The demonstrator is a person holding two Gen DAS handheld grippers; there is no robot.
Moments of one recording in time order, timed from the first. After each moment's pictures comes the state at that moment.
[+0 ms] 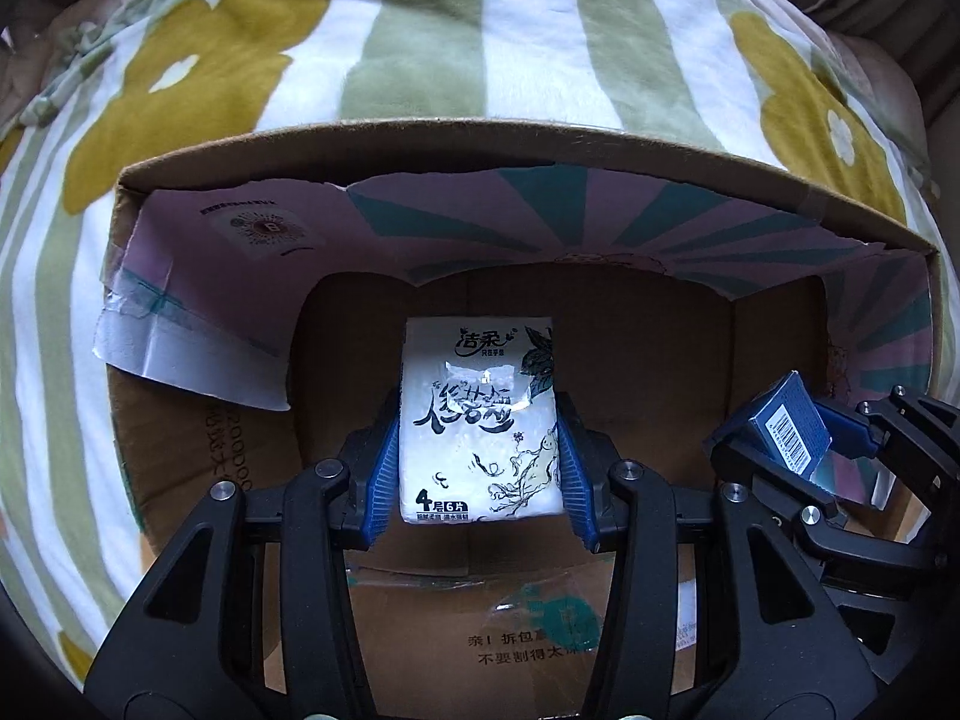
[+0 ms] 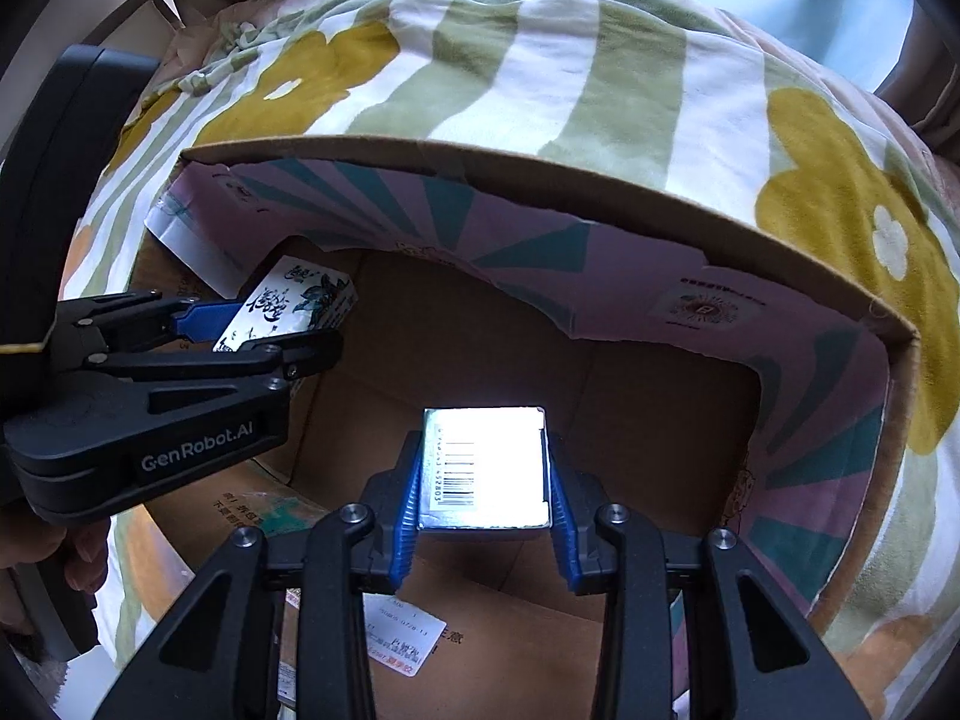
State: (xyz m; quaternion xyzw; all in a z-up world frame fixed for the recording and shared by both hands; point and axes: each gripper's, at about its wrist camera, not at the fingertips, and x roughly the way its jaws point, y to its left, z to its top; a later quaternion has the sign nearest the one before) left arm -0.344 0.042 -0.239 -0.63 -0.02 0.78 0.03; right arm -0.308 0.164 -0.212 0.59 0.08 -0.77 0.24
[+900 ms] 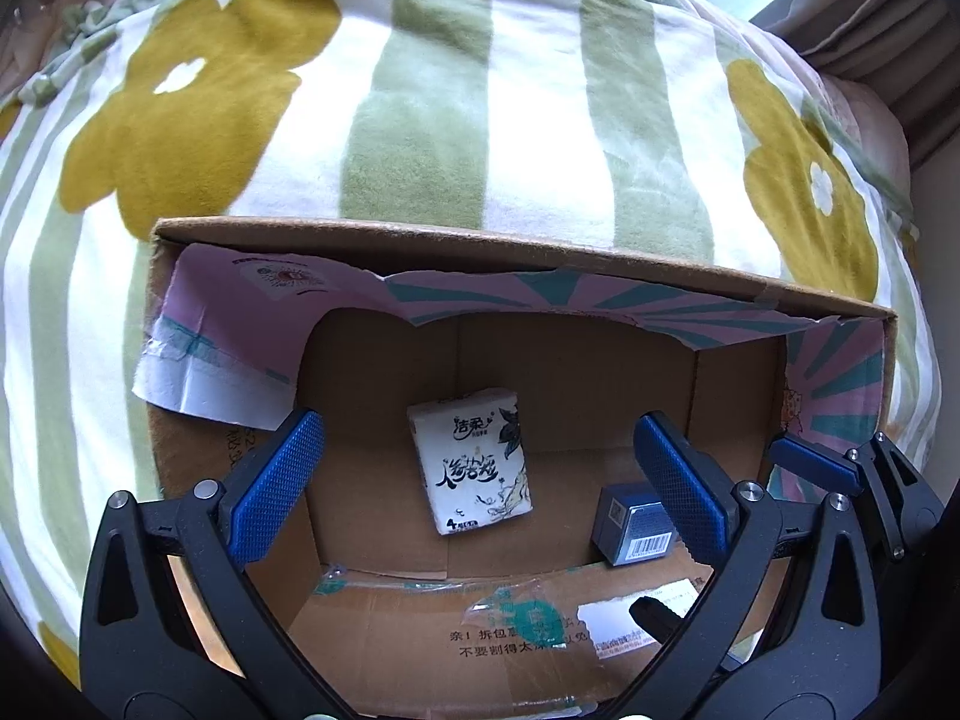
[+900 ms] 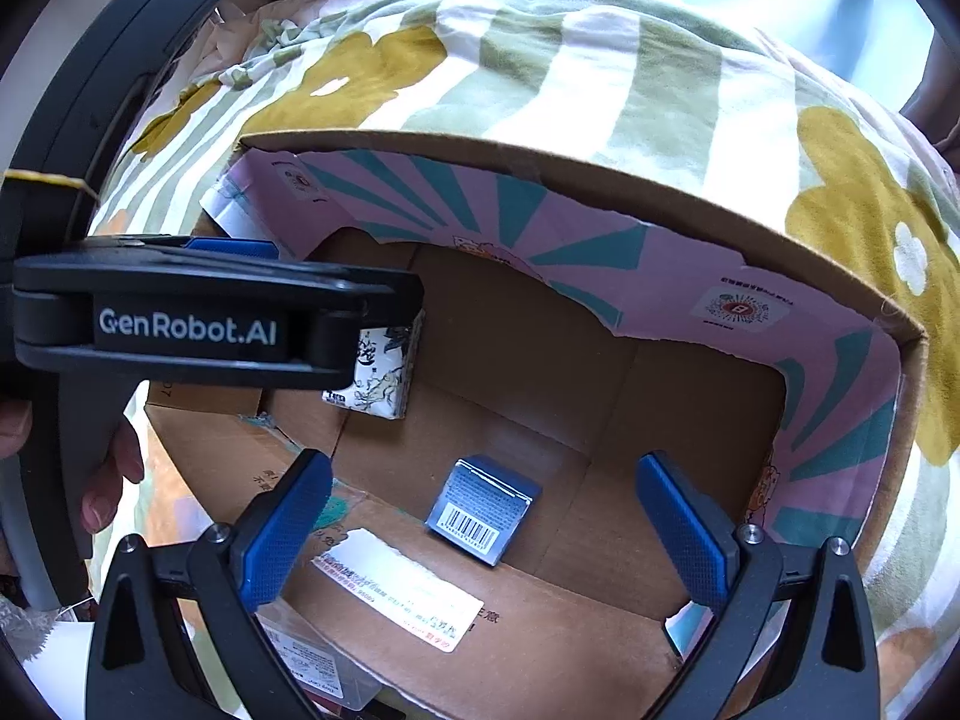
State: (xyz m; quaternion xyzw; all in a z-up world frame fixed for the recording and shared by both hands) left arm -0.358 0.031 -0.214 -0.62 -0.07 0.78 0.04; right arm -0.290 0.155 -0.197 0.57 0.08 -0.77 0.27
